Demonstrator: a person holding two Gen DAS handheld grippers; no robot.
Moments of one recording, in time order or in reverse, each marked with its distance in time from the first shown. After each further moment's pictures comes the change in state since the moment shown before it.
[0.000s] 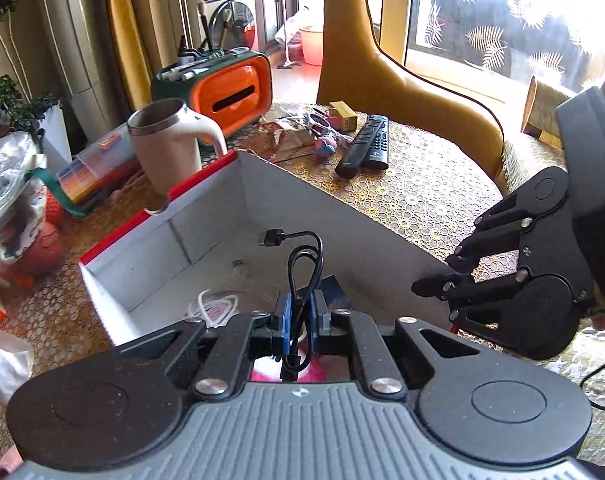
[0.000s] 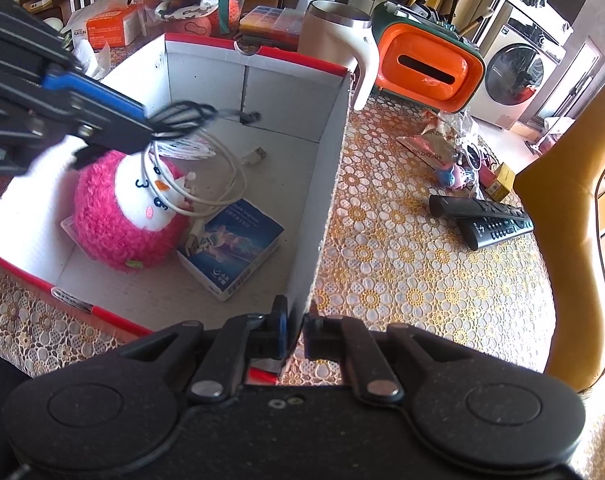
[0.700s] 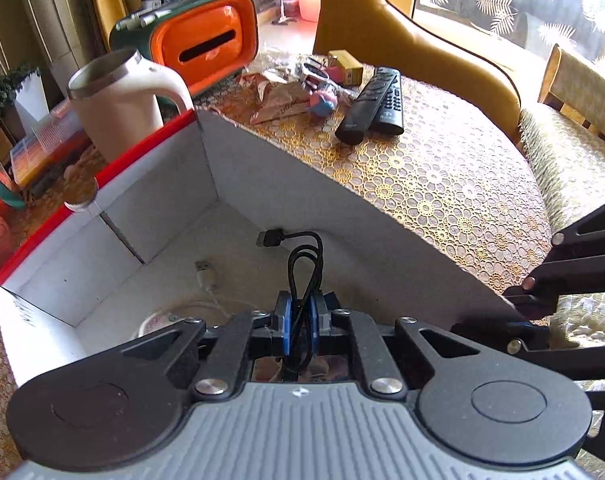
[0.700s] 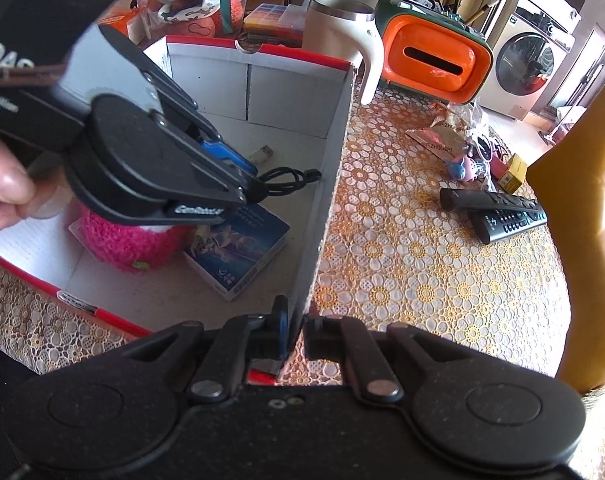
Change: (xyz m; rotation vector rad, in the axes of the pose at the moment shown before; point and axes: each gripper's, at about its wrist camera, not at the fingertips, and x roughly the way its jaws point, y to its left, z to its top) left arm 0.099 -0.002 0.022 -0.022 0.143 -0.024; right arm 0.002 -0.009 0.001 0.023 0.015 0.059
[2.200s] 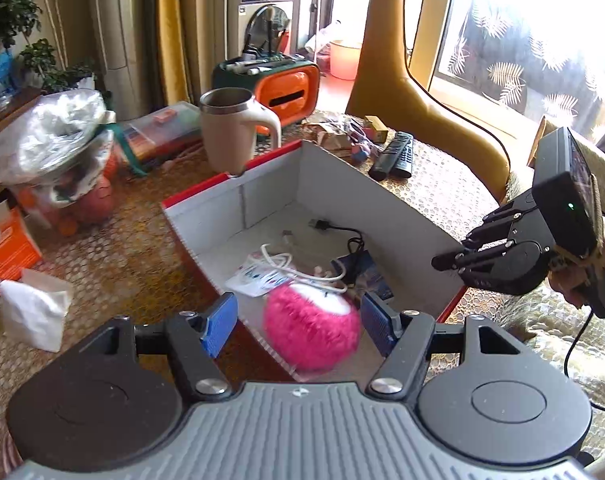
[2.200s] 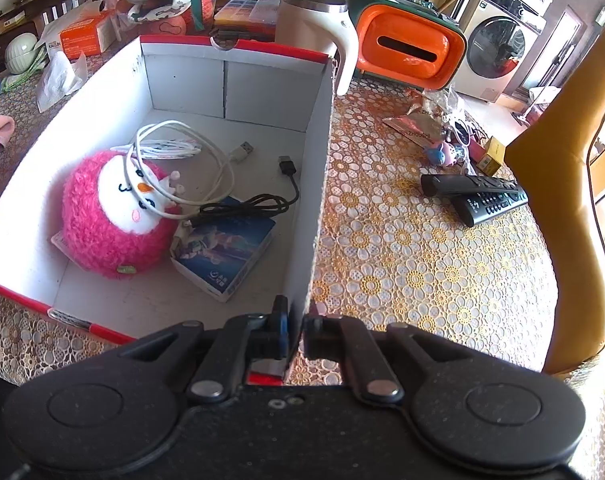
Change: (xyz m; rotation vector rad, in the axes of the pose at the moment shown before) left arm -0.172 0.062 -0.098 -0.124 -0.181 0.013; right arm 0.001 0.008 0.002 0.069 0.017 -0.080
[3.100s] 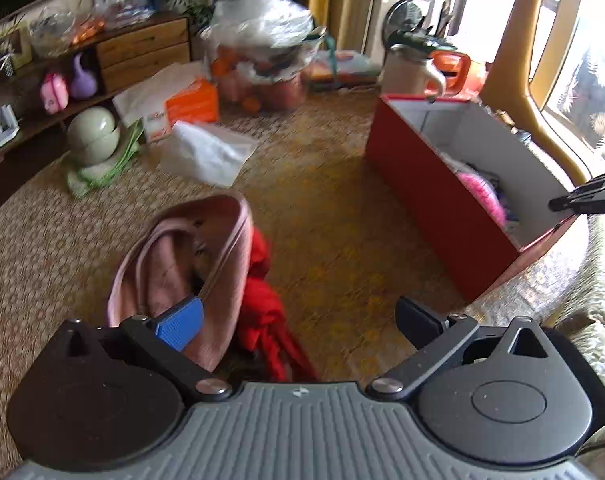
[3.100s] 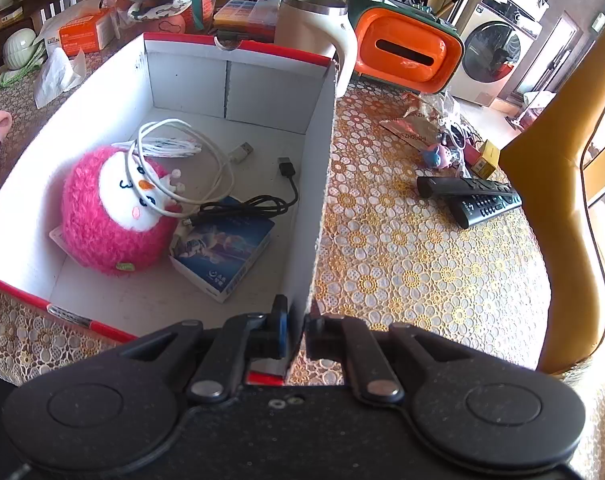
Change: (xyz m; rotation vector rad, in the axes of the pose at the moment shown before) left arm -0.091 0.117 -0.157 -0.297 0.055 0.229; right arm -0.003 0.005 -0.002 -0.014 -0.006 -0.025
